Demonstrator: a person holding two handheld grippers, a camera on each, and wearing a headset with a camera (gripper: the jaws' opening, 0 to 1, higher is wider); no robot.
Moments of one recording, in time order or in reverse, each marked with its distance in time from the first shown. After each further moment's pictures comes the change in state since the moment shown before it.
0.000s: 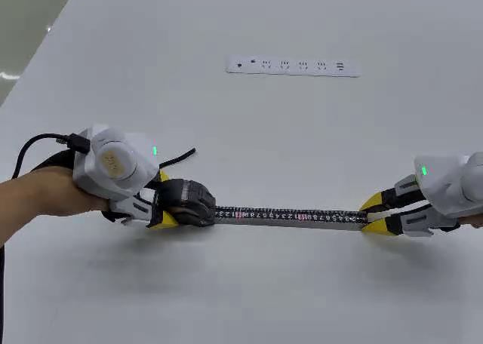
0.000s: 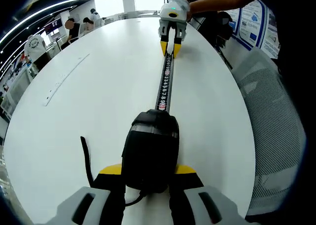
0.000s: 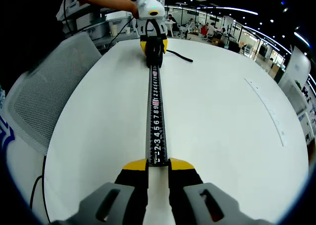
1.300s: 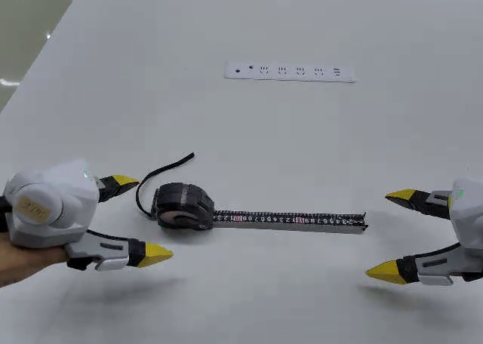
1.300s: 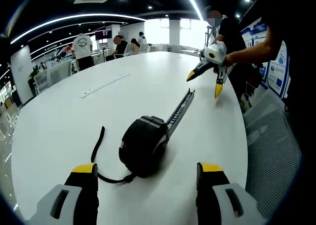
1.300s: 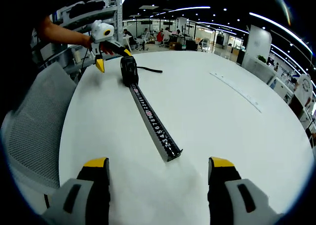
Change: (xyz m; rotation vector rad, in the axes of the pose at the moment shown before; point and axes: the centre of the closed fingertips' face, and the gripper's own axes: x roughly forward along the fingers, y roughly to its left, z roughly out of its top) left arm -0.049 -0.021 -0.001 -0.354 -0.351 0.248; right arm -0.031 0.025 0.011 0.308 -0.129 -0.266
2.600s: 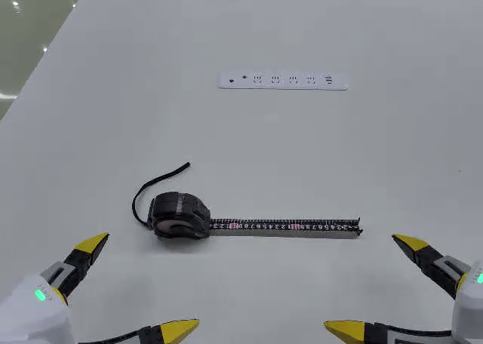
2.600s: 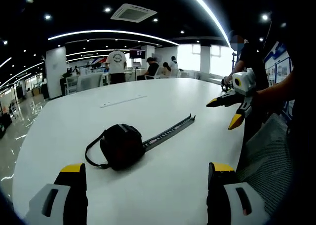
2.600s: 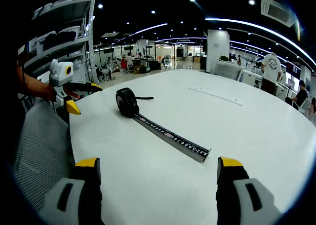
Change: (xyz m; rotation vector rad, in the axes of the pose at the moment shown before) left arm -0.035 -0.062 0.002 -0.156 -0.190 0.226; right arm -0.014 0.066 0.032 0.255 -0.206 -0.247
